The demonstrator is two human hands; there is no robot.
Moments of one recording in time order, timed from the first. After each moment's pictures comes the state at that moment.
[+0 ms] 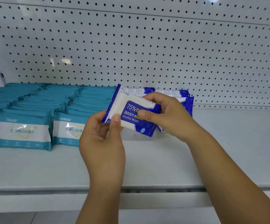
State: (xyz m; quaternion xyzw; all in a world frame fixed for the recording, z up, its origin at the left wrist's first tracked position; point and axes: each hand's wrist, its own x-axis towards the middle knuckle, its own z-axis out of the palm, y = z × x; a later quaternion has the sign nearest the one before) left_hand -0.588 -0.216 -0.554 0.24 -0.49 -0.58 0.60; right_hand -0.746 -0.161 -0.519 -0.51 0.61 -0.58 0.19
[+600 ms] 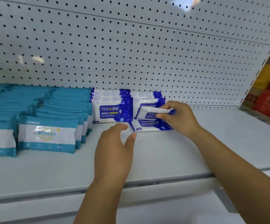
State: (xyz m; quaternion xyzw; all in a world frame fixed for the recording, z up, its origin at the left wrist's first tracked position) left_hand -0.623 -0.192 -0.568 0.33 -0.80 -0.35 0.35; right_hand -0.849 -0.091 -0.540 -0.39 0.78 -0.49 -0.04
